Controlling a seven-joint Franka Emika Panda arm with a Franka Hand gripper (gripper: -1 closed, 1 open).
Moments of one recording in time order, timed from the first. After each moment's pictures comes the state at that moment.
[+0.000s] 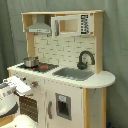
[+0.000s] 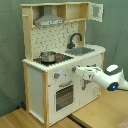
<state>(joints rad) -0.53 -1.46 1.43 -2.57 -0.63 2.84 -0.17</state>
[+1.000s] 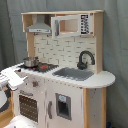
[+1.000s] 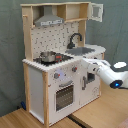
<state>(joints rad) -0.40 -1.47 1.34 -2.55 -0.64 2.55 -0.26</state>
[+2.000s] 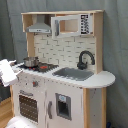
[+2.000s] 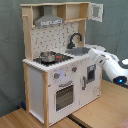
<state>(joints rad) -0.29 -1.49 1.26 -2.51 -0.66 2.27 -0.27</state>
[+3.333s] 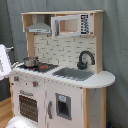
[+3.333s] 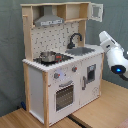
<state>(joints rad) -0.30 -1.50 1.15 -2.40 -0.73 1.95 -0.07</state>
